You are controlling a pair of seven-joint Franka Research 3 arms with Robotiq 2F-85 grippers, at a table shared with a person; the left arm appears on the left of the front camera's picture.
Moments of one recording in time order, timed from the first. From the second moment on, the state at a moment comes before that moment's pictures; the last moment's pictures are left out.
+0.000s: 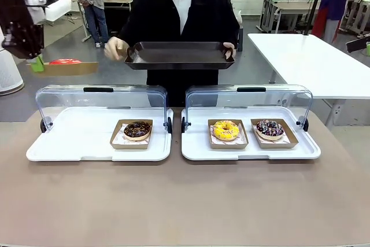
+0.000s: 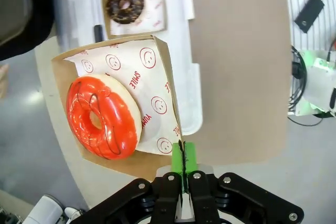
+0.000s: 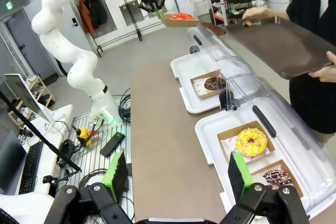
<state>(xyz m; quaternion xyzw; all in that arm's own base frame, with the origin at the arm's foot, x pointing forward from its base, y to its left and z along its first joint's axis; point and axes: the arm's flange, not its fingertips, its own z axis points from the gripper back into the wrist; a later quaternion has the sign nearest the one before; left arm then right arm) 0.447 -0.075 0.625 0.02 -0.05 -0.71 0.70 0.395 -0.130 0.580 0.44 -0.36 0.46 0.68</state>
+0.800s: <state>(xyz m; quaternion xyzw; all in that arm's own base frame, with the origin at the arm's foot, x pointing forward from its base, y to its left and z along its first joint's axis) 0.475 -0.080 0.622 0.02 -0.05 -0.70 0.71 0.395 -0.130 0.580 0.44 -0.36 0.46 0.68</state>
